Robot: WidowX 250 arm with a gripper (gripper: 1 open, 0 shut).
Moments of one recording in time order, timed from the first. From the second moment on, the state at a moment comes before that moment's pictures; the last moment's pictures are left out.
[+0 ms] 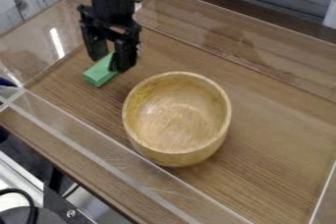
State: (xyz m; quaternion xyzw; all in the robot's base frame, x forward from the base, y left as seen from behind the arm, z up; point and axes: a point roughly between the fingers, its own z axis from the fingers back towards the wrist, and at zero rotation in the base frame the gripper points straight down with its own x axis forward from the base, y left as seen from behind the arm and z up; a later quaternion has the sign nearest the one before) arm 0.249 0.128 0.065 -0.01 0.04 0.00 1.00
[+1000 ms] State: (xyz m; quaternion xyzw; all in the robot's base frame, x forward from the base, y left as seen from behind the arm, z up) arm 0.273 0.141 0.047 -0.01 0.03 -0.01 1.00
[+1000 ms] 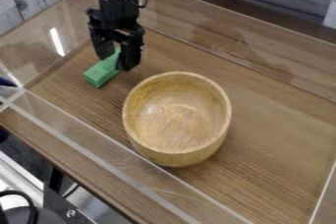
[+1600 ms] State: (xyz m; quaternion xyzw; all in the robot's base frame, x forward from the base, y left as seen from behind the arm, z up) arm 0.274 0.146 0.047 -0.01 0.03 -0.01 1.00
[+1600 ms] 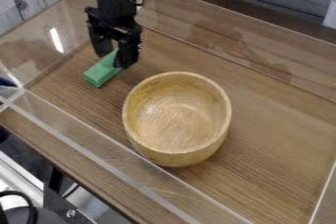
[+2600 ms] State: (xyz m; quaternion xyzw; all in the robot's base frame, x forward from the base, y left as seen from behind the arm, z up) arm 0.275 0.148 0.050 -0.01 0.03 -0.01 1.00
